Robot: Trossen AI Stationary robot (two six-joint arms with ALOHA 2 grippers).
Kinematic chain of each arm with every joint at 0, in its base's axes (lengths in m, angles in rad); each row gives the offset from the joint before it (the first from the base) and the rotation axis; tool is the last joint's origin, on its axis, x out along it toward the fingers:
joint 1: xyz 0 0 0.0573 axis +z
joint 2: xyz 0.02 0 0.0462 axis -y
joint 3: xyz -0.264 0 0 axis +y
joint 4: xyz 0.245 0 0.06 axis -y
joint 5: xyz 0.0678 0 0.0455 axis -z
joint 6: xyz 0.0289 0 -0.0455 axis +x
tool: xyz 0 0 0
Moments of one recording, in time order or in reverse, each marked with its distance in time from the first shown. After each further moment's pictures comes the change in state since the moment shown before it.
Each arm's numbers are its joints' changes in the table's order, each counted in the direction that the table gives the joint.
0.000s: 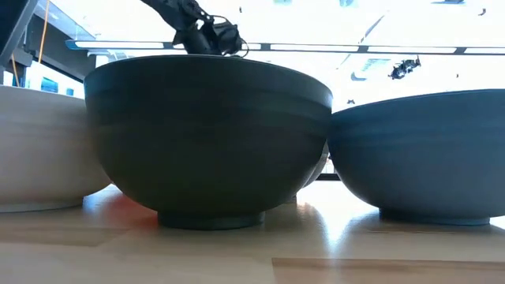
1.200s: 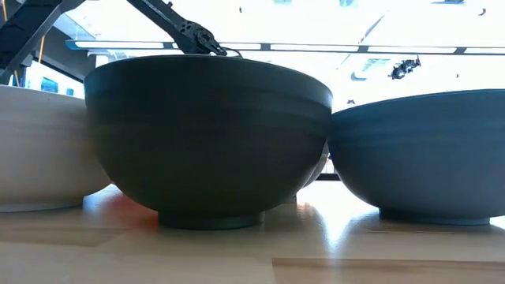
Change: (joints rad) left arm 0.006 -0.167 0.000 0.006 0.066 0.051; right arm 0.000 -0.064 0.000 0.043 -0.038 -0.048
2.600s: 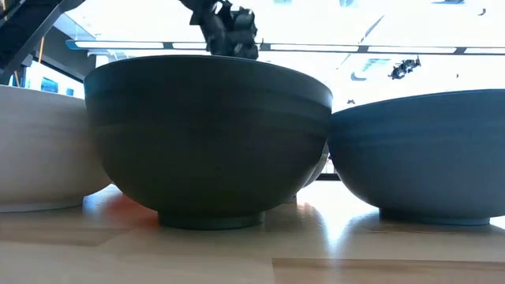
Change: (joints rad) left arm -0.042 -0.002 -0.464 -0.415 -0.009 0.048; right arm 0.000 0.000 0.000 0.000 0.000 -0.030
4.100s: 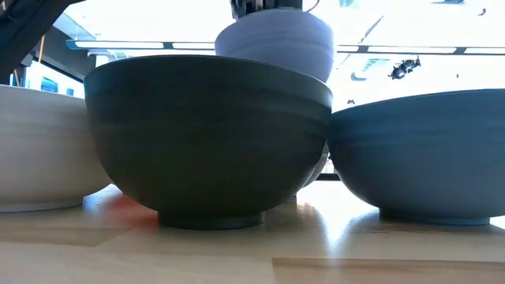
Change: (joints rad) left arm -0.391 -0.120 -0.142 -0.062 -0.038 -0.014; right arm 0.000 0.000 0.000 -0.026 0.000 0.072
